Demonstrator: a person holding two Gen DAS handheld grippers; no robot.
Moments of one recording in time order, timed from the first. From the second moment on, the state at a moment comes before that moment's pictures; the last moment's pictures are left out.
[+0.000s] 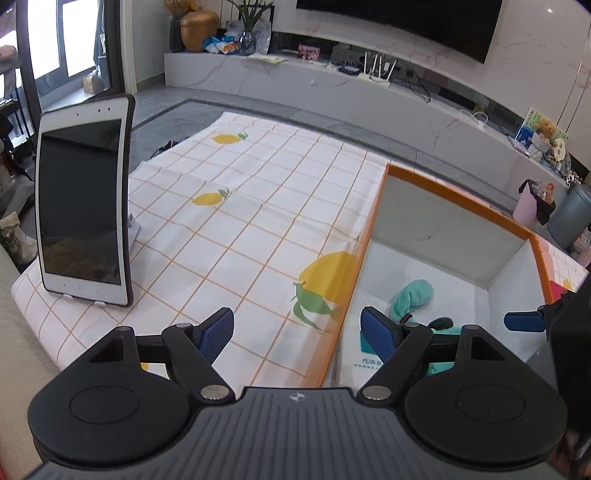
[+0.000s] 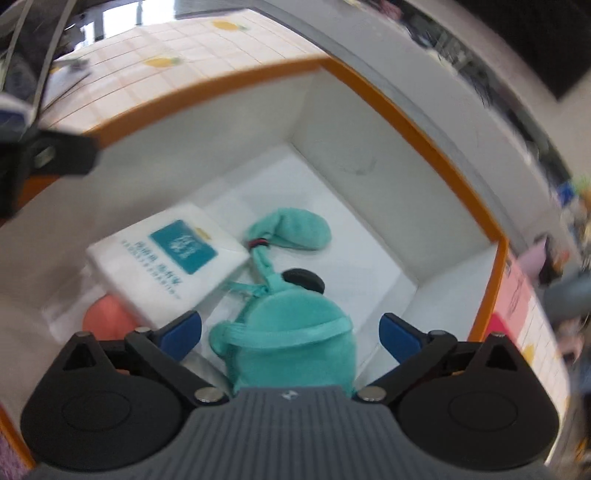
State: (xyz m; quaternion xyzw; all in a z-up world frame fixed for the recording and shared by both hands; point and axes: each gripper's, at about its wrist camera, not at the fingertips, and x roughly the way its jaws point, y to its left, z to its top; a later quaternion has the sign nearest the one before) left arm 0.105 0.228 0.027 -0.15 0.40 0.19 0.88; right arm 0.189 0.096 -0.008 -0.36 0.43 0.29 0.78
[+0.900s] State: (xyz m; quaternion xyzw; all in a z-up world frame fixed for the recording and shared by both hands) left arm 0.075 0.187 0.086 -0.12 0.30 0.15 0.93; right arm 0.121 0.015 0.096 -0.27 0.35 0.28 0.85
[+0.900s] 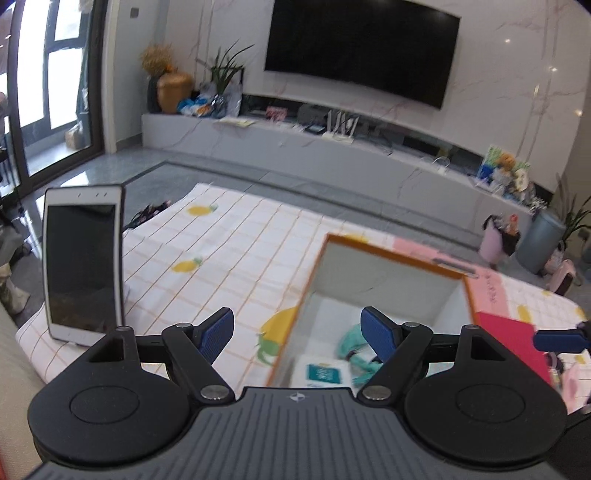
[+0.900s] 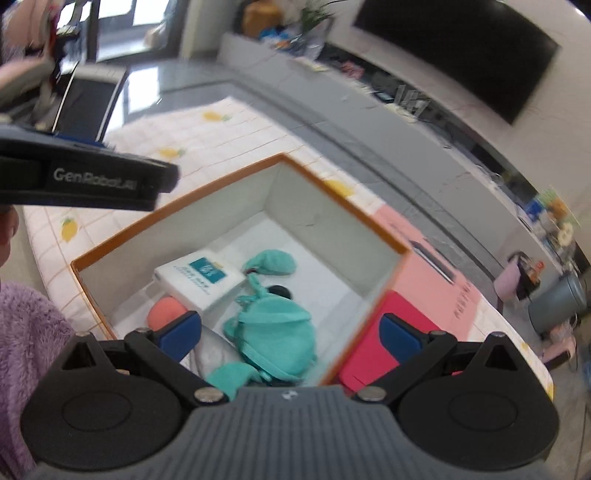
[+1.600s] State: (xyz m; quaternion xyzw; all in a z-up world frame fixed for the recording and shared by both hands) left arm 0.085 0.041 0.076 -0.07 0.30 0.04 0.95; right arm 0.137 -0.233 0.071 -0.10 0.37 0.05 0.92
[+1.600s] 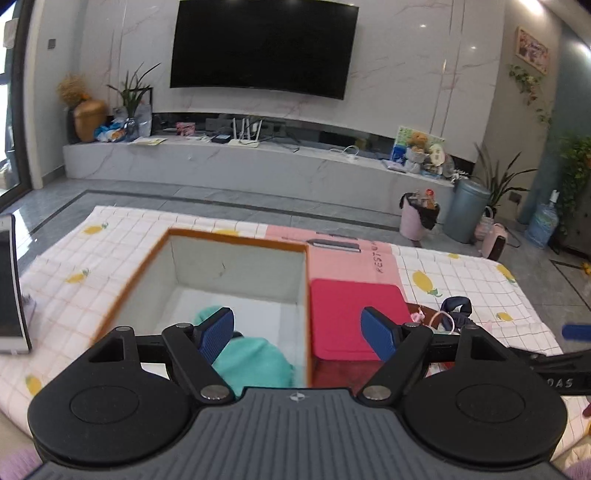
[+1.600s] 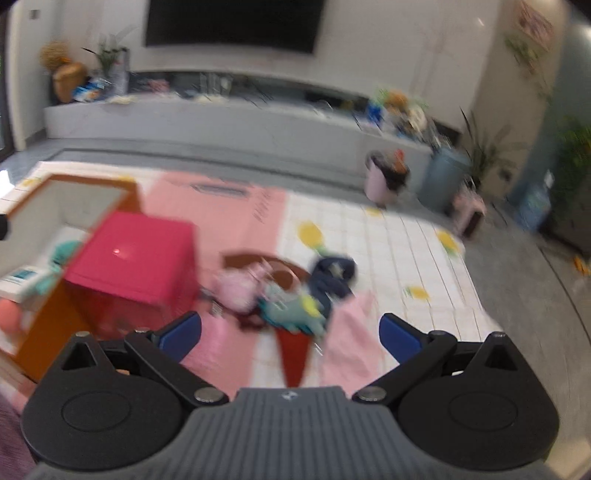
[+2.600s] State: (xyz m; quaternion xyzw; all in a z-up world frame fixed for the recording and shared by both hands) left arm 0.105 -0.116 -0.062 0.02 0.33 -0.16 0.93; right arm 0.234 -0.318 -0.059 -0.04 0.54 0.01 0.84
